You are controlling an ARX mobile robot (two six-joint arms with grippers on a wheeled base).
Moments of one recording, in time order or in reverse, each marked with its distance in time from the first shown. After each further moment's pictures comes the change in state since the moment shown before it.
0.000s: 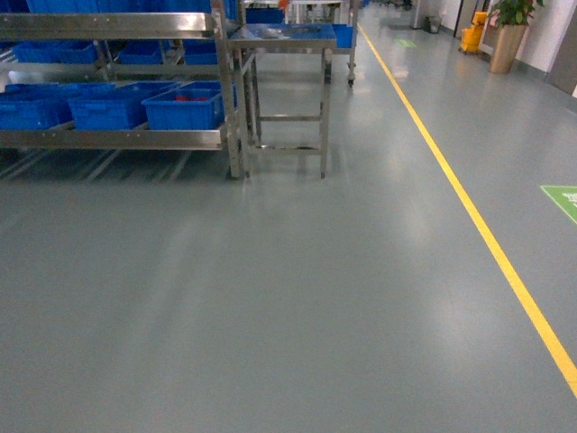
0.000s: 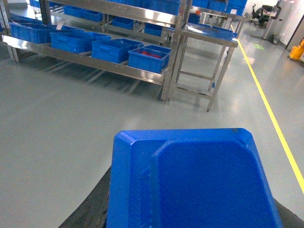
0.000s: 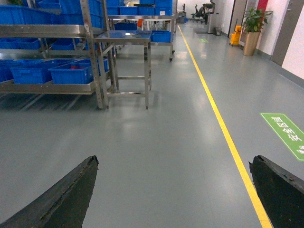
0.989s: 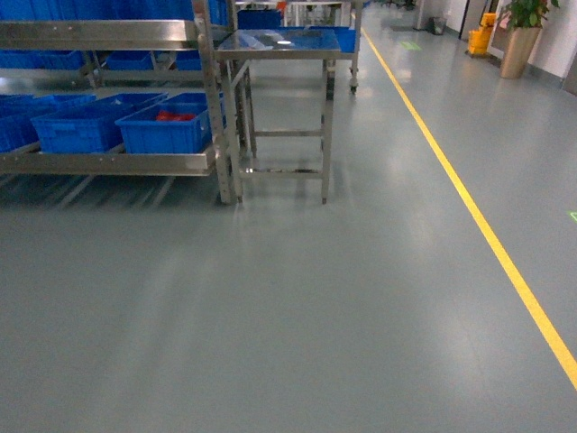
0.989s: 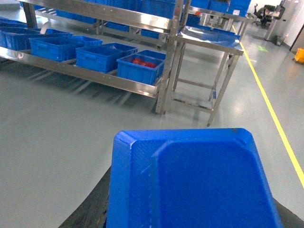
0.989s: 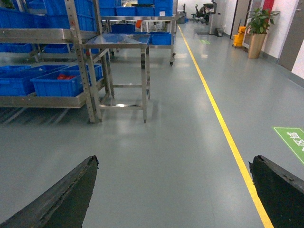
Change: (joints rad) left arm 0.000 0.000 0.000 -0.001 0.000 0.000; right arm 0.000 0.000 0.000 0.001 0.000 0.000
